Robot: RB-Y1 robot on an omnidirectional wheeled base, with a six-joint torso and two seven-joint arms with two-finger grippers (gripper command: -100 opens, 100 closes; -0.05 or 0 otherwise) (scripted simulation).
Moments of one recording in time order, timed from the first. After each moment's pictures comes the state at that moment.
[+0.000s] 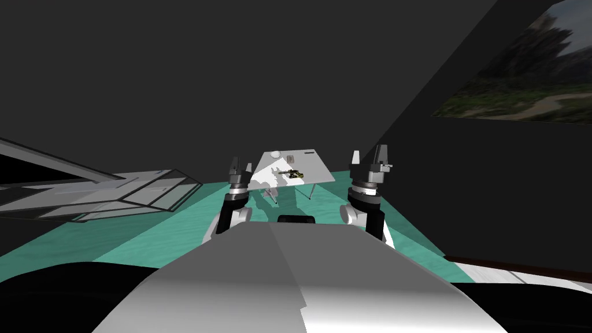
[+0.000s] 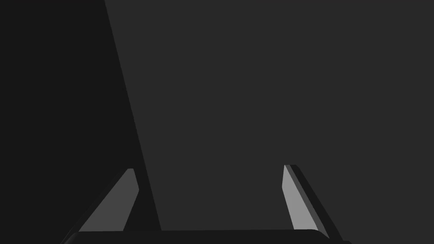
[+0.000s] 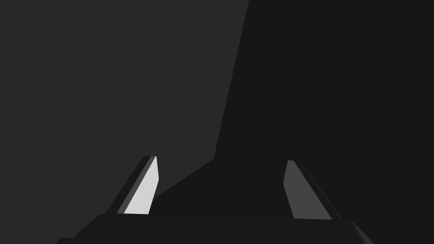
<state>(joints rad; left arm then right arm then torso) 0.51 0.12 0.05 -2.21 -0.01 -0.44 0.11 0.46 -0.05 0.00 -2.38 0.00 -0.51 -0.11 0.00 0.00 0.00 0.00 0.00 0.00</state>
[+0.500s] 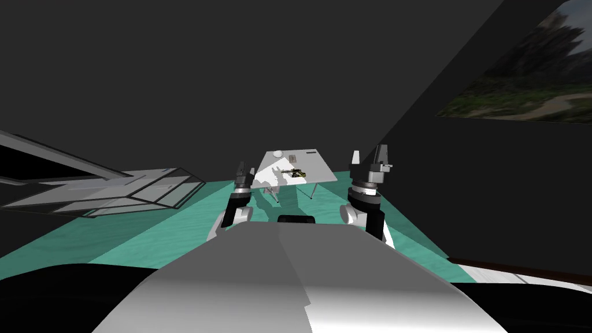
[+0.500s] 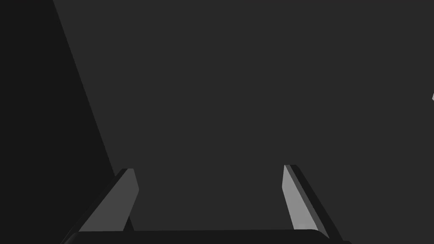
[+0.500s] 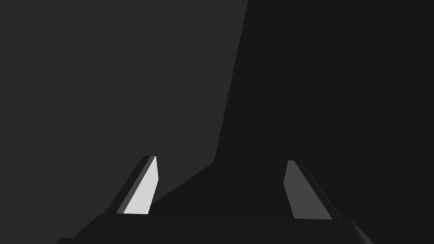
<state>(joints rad) 0.46 0.14 0.07 -2.08 0.02 -0.38 0.12 0.46 -0.05 0.00 -2.38 0.00 -0.51 -0.11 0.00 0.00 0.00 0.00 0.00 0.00</state>
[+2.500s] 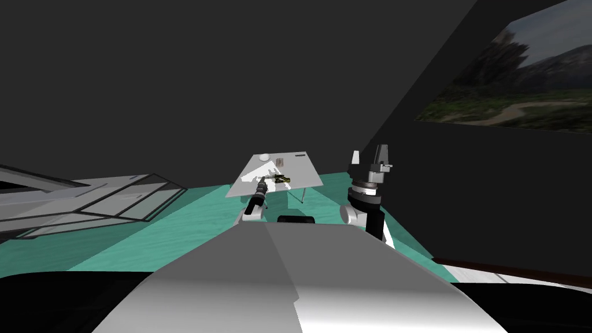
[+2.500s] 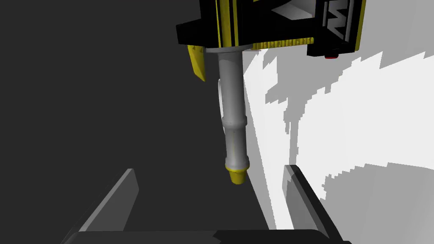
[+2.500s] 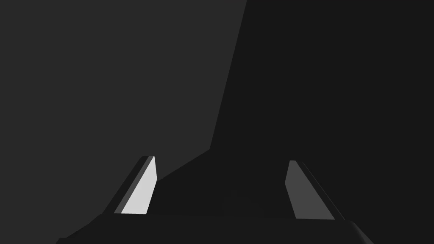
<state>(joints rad) 0.32 0.07 0.02 -1.67 -0.02 -0.05 0.06 0.46 -0.05 0.00 -2.38 0.00 -0.51 -0.11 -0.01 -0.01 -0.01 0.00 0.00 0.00</state>
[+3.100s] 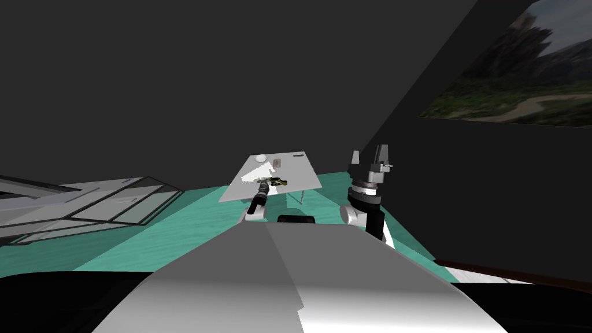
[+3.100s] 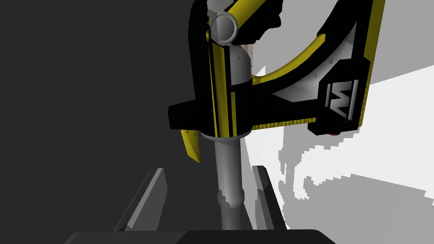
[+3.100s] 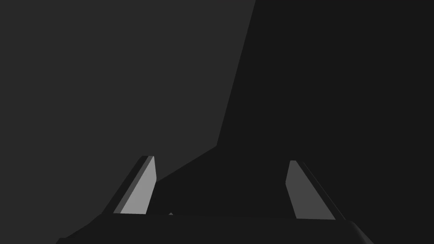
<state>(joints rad) 0.32 0.03 0.01 -1.67 -0.03 -0.03 0.06 0.46 -0.05 0.00 -2.38 0.00 -0.51 -0.11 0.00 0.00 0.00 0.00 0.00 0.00</state>
